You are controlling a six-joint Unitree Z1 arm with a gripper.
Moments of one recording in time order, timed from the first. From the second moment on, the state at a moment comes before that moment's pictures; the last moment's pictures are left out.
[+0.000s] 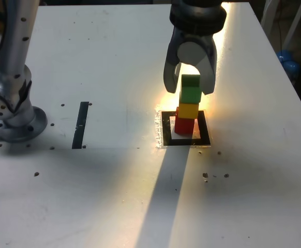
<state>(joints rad) -0.07 2.03 -1.83 1.47 0.04 0.11</state>
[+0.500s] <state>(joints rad) -0.08 1.88 -1.72 1.47 0.07 0.09</state>
